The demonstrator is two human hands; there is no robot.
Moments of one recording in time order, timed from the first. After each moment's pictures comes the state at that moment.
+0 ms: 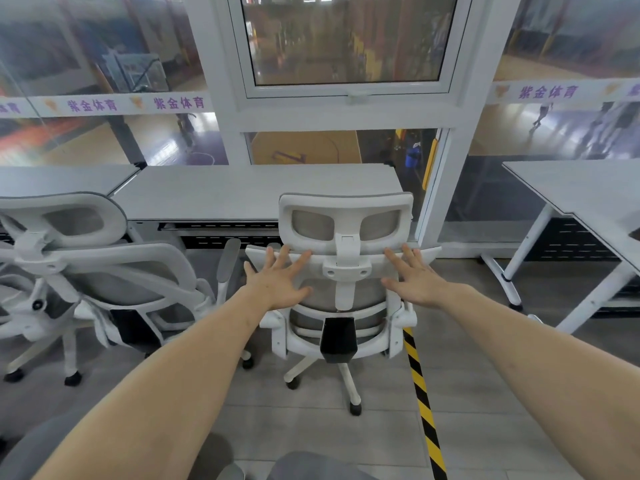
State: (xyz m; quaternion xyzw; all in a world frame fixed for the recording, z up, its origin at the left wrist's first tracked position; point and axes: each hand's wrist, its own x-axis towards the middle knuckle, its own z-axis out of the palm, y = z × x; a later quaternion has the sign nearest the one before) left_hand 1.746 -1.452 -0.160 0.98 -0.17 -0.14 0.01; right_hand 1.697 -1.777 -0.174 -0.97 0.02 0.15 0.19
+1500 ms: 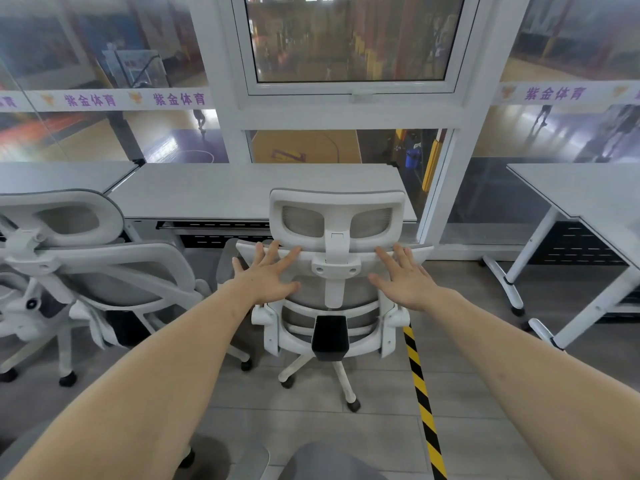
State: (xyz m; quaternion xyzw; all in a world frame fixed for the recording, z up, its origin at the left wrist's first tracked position) left_hand 1.774 -1.423 -0.164 0.97 -0.15 -0.16 0.05; right_hand 1.715 -1.743 -0.184 -0.98 0.03 0.12 0.18
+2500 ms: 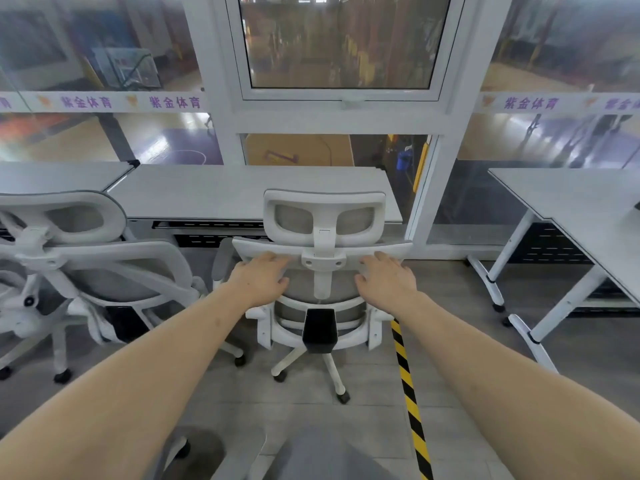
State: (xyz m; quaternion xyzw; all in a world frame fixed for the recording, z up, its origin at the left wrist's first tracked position) left_hand 1.718 -1.430 -0.117 0.98 -0.19 -0.10 0.01; right_hand 1.660 -1.697 -0.128 -0.99 0.06 0.03 0.10
